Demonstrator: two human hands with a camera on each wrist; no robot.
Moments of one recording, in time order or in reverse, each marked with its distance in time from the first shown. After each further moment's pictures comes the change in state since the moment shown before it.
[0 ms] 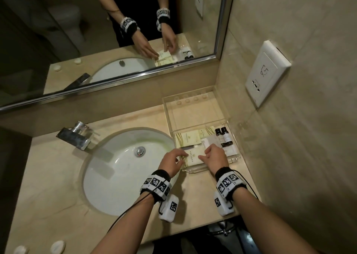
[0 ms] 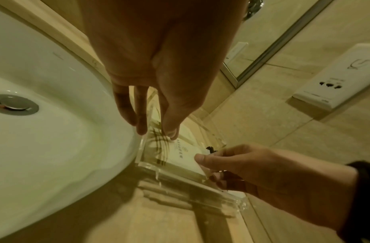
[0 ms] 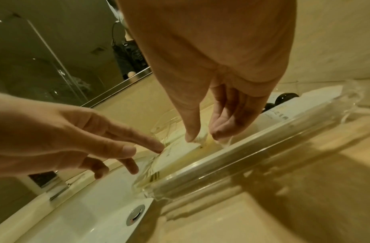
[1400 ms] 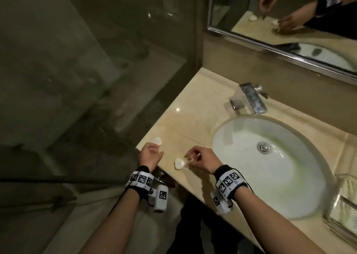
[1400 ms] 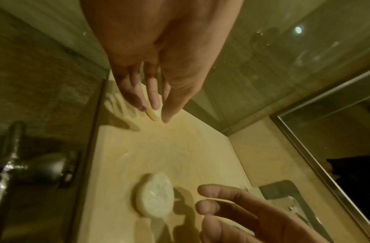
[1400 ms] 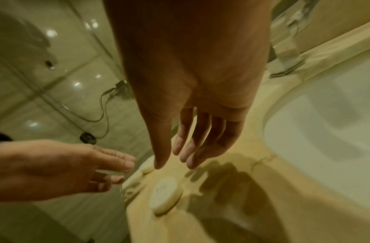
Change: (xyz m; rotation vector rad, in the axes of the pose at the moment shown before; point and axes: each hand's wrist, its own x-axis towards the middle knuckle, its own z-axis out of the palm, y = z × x) left_hand -0.360 -0.315 -0.157 -0.708 1.041 -0.970; right_hand -0.193 -0.238 0.352 -0.323 -1.021 -0.730
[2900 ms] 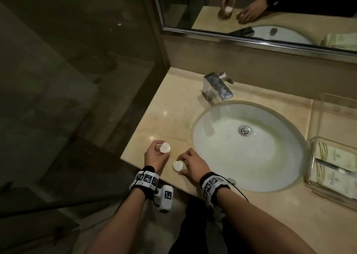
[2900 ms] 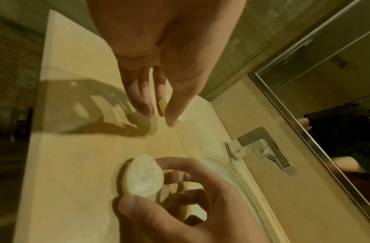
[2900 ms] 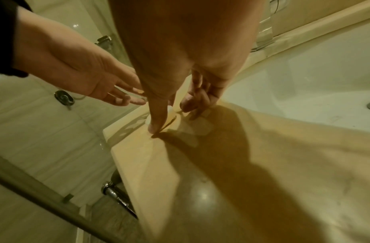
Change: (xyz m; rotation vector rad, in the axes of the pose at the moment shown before) left_hand -0.034 0.033 0.061 0.092 -0.182 0.145; right_hand -0.024 0.055 0.033 -0.234 0.192 -0.044
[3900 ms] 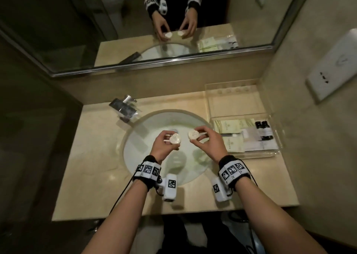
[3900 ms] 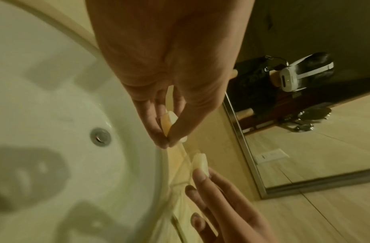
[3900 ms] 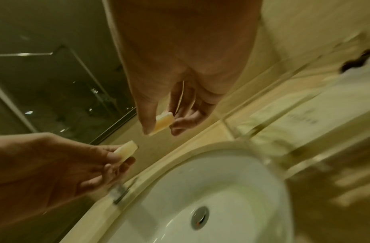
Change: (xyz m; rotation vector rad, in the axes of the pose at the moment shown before) left_hand -0.100 0.152 0.219 0.023 -0.625 0.281; right_hand -0.183 0.154 -0.185 0.526 0.798 0.290
